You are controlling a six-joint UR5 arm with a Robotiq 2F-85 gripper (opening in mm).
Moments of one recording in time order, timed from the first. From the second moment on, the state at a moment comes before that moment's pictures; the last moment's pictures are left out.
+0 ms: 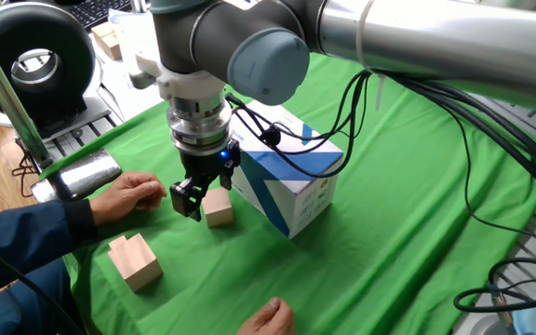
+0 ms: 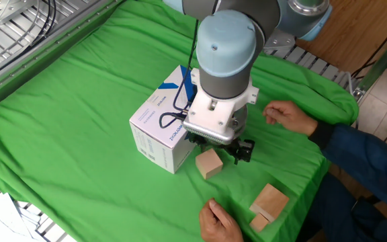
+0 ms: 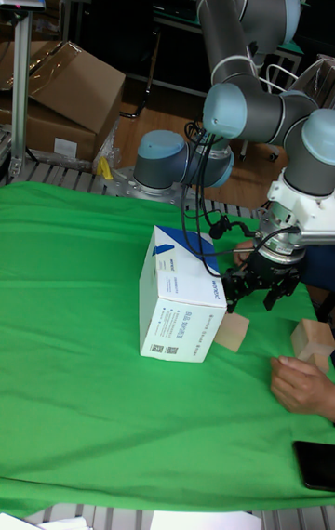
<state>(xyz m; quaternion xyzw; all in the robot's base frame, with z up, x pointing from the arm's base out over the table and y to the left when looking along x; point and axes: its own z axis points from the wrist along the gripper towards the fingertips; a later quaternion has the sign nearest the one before) 0.494 0.206 0.067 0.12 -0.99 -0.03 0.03</state>
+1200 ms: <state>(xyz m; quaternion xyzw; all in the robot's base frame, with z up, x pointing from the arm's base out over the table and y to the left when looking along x) 0.455 0.120 0.215 0.09 -1.00 0.03 0.03</state>
